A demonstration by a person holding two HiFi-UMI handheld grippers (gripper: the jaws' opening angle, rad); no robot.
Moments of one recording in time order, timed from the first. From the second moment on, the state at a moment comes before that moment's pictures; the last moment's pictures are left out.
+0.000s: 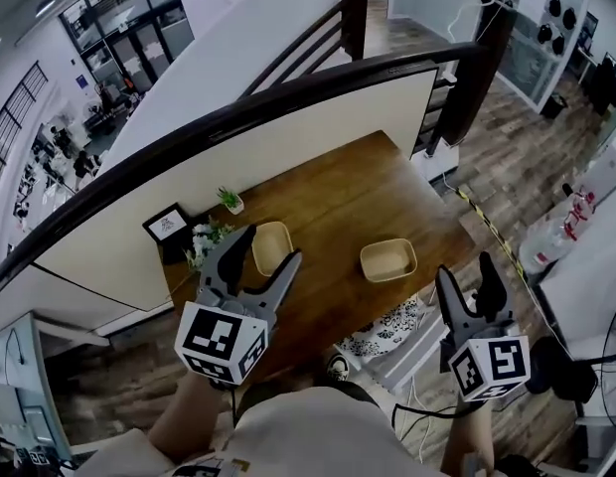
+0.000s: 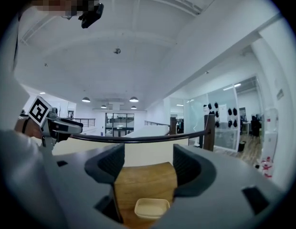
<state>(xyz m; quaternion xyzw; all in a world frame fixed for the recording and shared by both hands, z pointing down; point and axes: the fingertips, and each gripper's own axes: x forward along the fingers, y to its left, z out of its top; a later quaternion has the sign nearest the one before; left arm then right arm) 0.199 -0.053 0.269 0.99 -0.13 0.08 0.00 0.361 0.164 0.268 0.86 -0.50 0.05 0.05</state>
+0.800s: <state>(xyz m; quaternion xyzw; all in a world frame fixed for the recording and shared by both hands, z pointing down) 0.202 -0.057 0.297 0.98 -0.16 0.10 0.02 0.394 0.149 0.312 0.85 -0.51 0.09 0.06</state>
